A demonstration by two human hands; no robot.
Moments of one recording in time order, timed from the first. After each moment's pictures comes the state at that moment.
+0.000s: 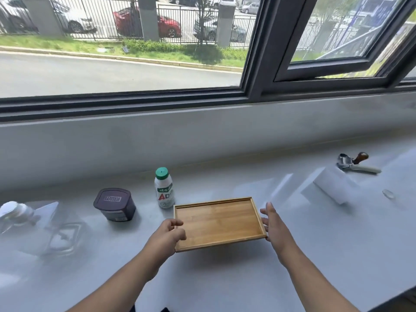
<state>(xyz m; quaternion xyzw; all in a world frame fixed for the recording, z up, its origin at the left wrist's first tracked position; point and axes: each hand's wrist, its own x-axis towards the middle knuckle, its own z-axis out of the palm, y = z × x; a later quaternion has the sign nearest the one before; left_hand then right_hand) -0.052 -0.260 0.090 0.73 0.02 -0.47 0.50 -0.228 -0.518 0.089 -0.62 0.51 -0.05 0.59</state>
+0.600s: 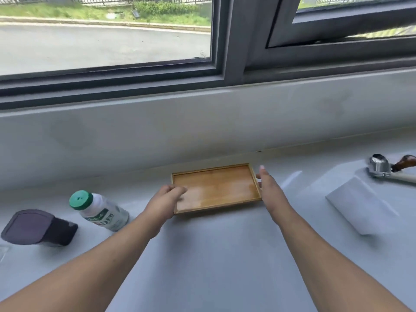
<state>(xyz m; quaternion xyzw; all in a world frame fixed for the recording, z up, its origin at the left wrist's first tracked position) 0.033 -0.510 0.030 0.76 0.07 -0.41 0.50 -0.108 -0.767 0.024 -0.66 0.49 0.00 0.57</state>
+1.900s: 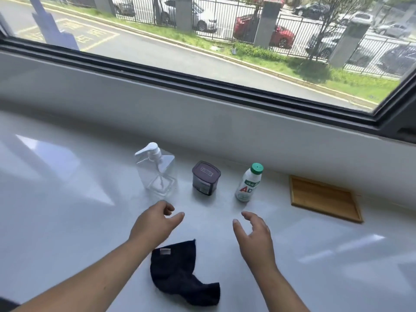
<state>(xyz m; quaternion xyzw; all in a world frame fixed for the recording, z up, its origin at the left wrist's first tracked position) -0.041 -0.066 0.076 0.92 0.07 -0.16 0.36 -0.124 -0.332 0.059 -0.85 0.25 -0.02 0.46</state>
